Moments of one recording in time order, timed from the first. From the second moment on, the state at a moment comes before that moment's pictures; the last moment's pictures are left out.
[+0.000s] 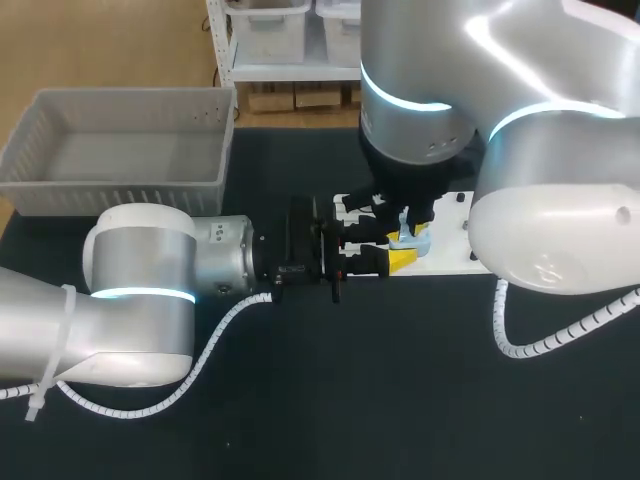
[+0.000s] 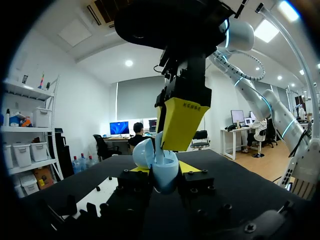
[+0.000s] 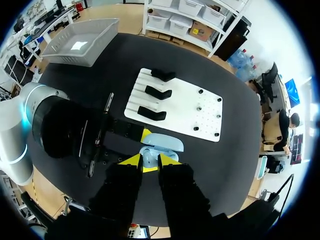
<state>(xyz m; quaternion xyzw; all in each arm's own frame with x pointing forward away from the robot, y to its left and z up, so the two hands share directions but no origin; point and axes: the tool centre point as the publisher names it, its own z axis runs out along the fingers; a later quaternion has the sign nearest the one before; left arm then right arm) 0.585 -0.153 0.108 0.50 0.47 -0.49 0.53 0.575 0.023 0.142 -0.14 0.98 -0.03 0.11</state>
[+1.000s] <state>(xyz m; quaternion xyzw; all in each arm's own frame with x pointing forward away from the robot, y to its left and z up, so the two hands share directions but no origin) 0.585 -0.153 0.108 0.50 0.47 -0.49 0.53 0.572 0.025 0.146 -0.13 0.99 -0.03 0.10</state>
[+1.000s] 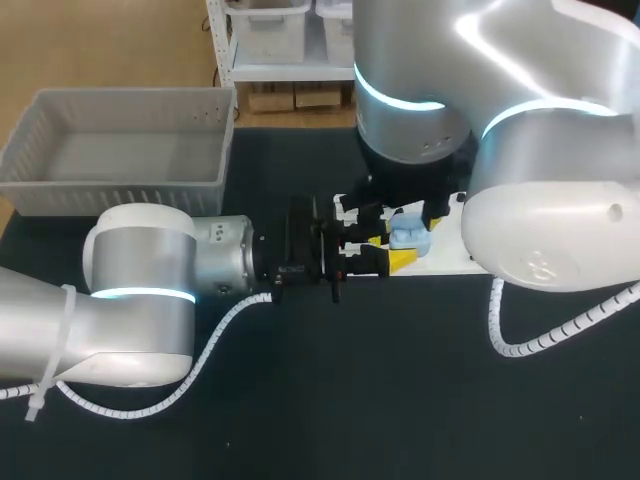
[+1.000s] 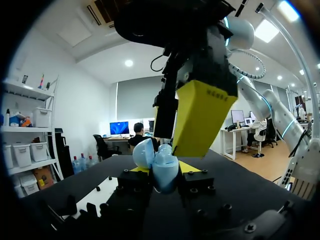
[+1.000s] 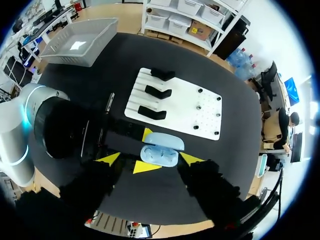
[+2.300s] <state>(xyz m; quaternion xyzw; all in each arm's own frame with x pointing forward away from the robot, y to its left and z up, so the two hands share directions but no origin) 0.585 -0.153 0.108 0.50 0.47 -0.49 0.53 0.672 -0.058 0.115 0.16 0.98 -0.05 0.07</state>
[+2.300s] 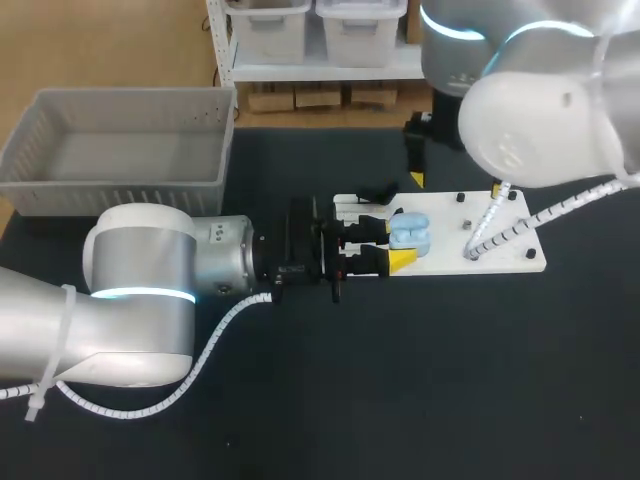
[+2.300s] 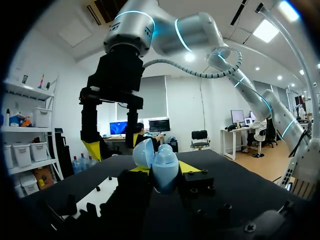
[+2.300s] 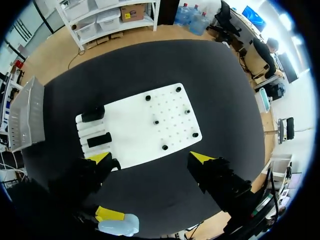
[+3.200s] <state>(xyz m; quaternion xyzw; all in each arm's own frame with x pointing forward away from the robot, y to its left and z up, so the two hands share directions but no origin) 0.585 -0.153 0.108 0.50 0.47 -0.49 0.53 0.597 -0.053 0.131 0.10 0.99 -0.02 0.03</state>
